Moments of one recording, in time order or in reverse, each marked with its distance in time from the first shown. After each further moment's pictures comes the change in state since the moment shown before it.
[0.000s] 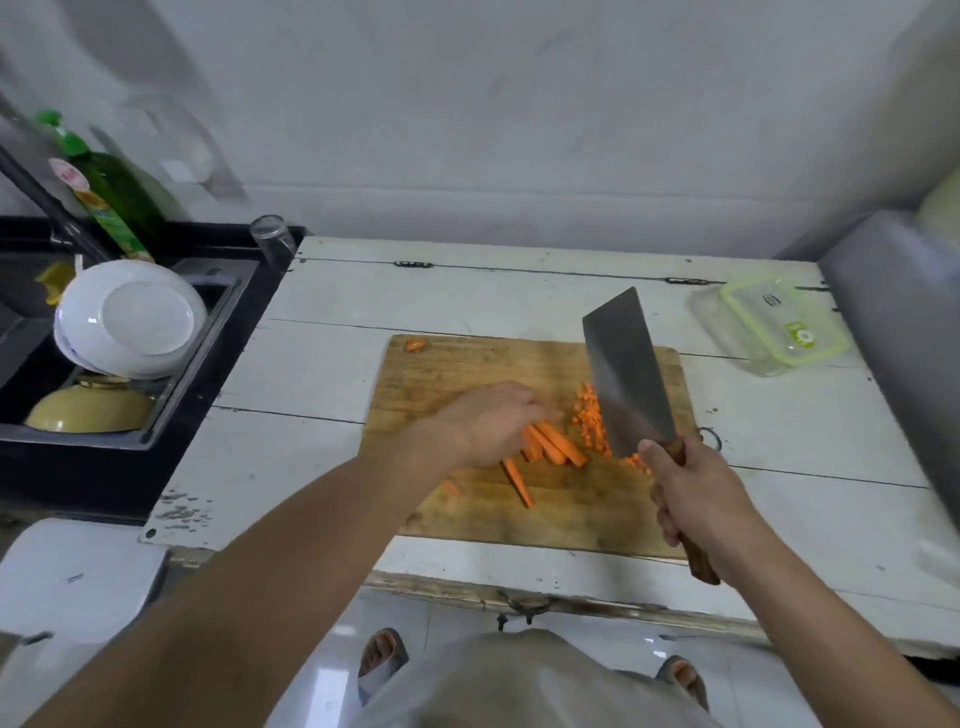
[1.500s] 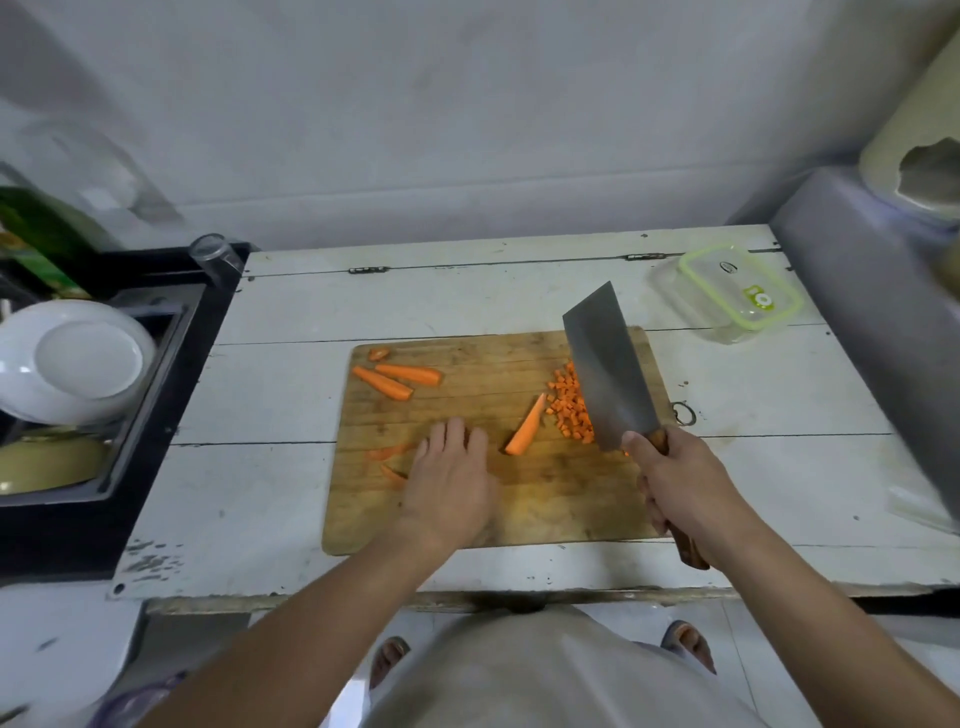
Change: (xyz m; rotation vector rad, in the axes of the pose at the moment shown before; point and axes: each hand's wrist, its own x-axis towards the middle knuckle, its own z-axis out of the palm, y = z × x) left_hand -0.041 0.044 0.055 0.032 0.227 -0.459; right_hand 0.001 0.013 -0.007 0.014 0.034 0.035
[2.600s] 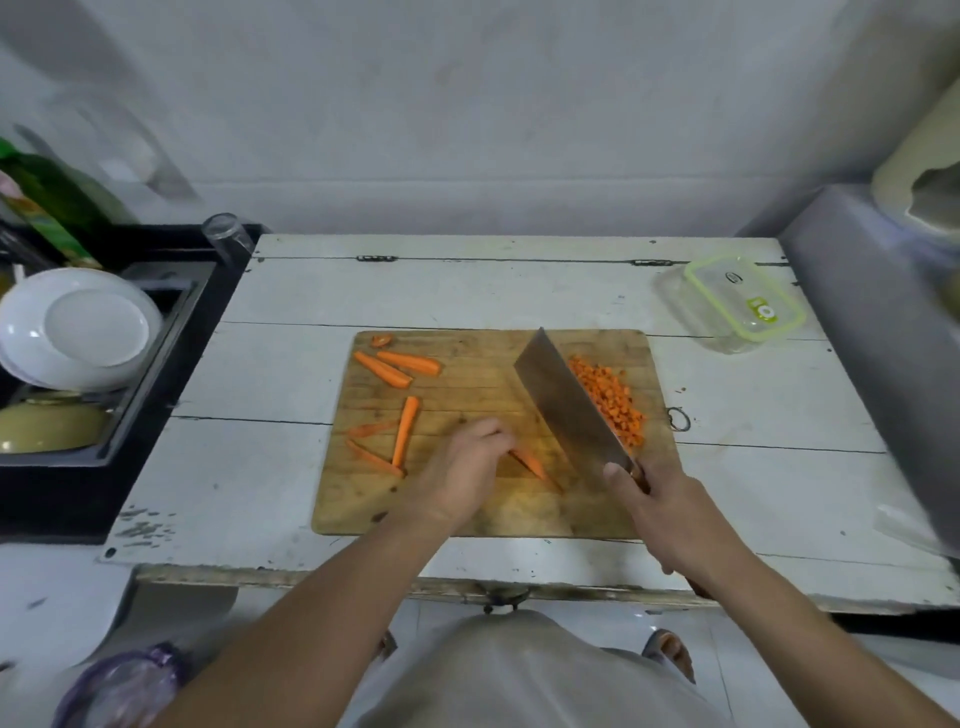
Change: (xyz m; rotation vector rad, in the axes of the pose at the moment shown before) left_hand 0.011 0.005 0.010 -0.353 0.080 0.290; right_hand -0.031 0.004 -0.005 -0.407 -0.086 -0.159
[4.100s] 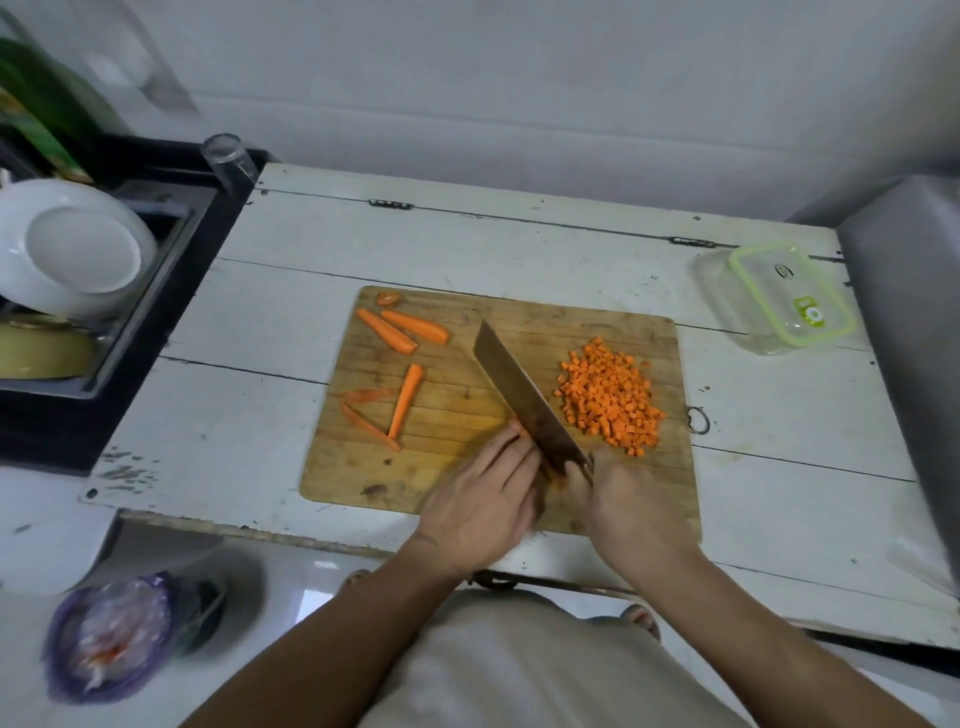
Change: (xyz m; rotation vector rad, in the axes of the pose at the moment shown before) left_hand -0.033 0.031 0.042 0.320 0.122 0.054; right_hand 0.031 -0.014 0.043 -0.366 0.000 -0.136
